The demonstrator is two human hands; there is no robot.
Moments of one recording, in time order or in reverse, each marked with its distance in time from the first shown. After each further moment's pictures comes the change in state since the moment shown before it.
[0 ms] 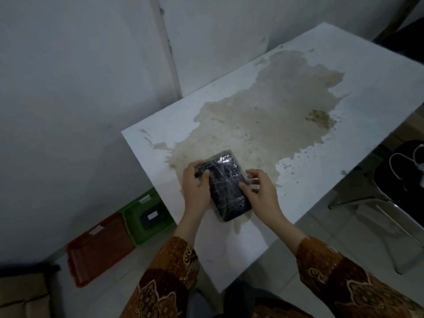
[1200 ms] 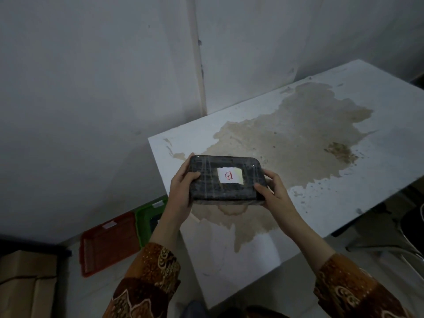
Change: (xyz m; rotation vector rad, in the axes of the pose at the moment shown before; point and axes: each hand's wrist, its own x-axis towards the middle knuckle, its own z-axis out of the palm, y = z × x) left_hand 0.004 0.039 -0.047 -0.659 -0.050 -0.197; right_hand 0.025 -0.037 -0.039 0.438 -0.285 0.097
